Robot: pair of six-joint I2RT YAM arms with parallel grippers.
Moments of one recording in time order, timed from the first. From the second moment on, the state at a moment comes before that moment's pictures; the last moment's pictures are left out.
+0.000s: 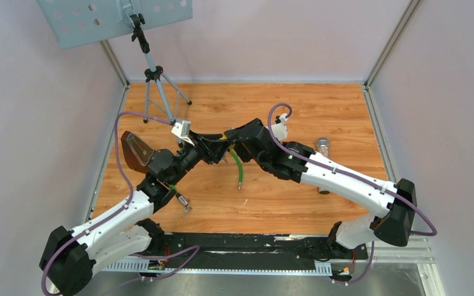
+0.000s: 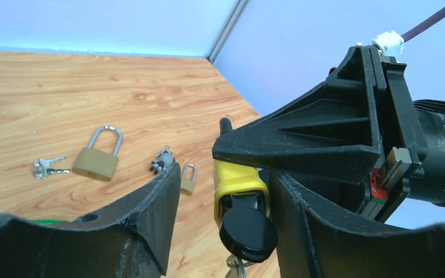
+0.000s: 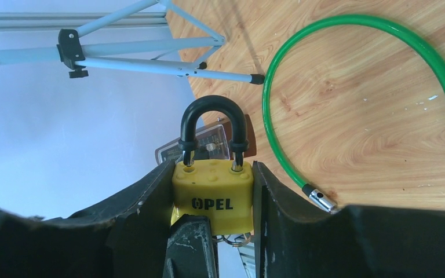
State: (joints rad) left arm -0.66 0.89 0.50 0.56 0.08 -0.53; right arm 1.05 1.42 1.34 -0.51 0.53 1.66
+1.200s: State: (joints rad) left arm -0.69 0.96 0.43 0.69 0.04 -0.60; right arm 1.05 1.38 1.24 -0.40 0.55 1.74
